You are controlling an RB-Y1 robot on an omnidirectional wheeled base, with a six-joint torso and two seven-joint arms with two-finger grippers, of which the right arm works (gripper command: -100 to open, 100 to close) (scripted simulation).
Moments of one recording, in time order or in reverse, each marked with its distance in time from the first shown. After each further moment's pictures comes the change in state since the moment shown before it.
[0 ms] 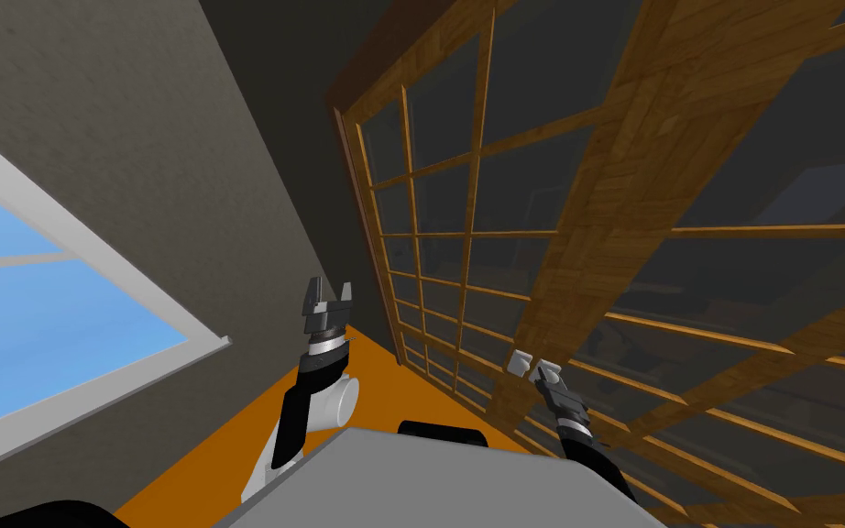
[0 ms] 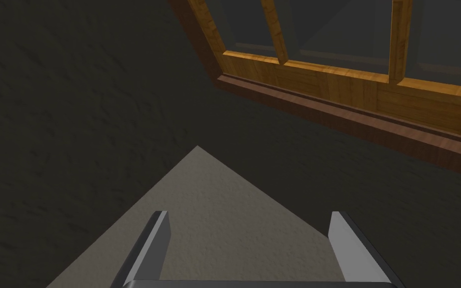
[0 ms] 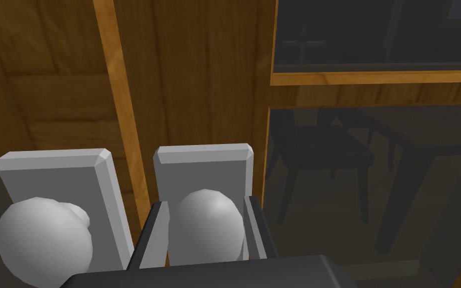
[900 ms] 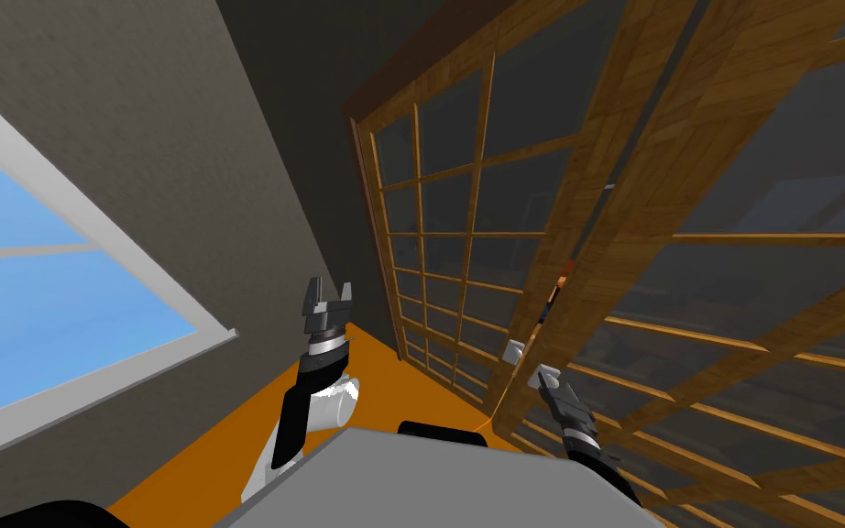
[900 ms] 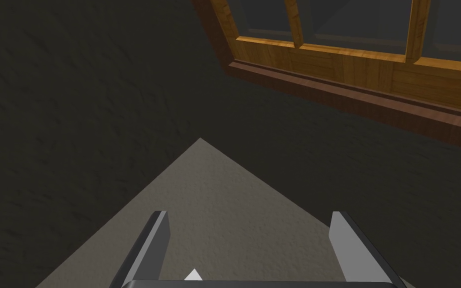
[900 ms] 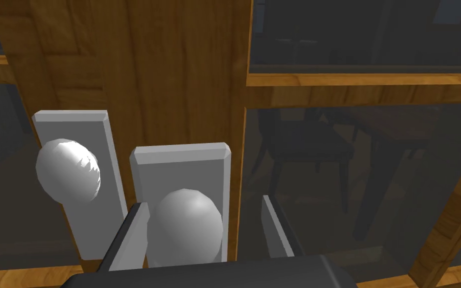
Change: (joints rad) arm 0.034 0.002 -0.002 -0.003 -0.001 0.002 0.006
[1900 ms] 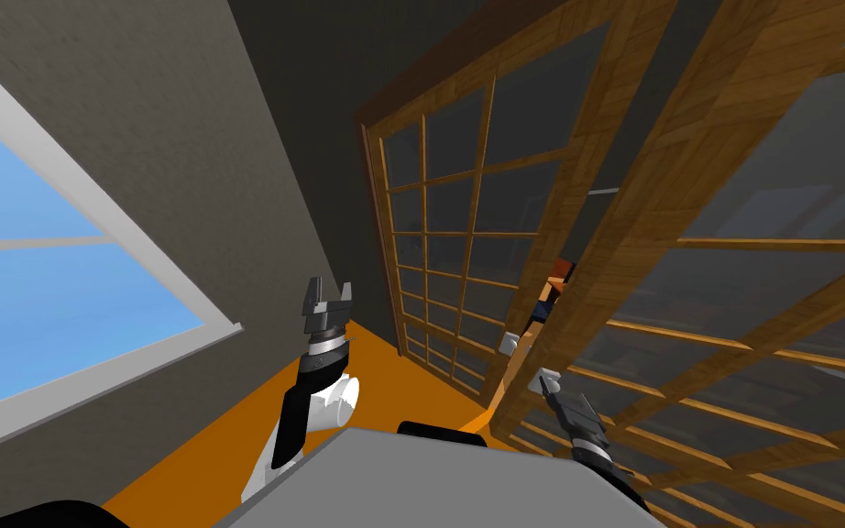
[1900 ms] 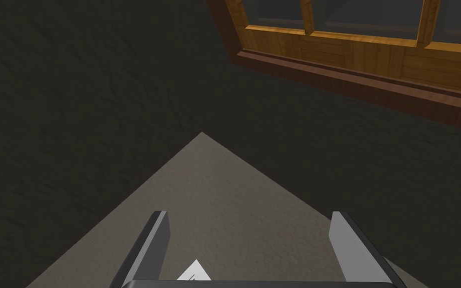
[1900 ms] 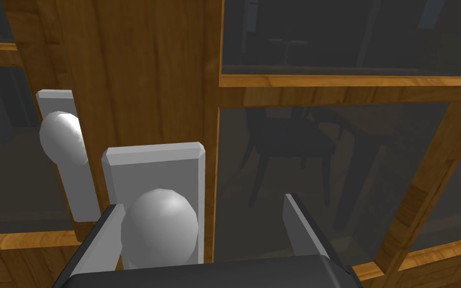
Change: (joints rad) arm 0.016 -0.009 -0.001 0.028 0.000 -0.015 -0.019
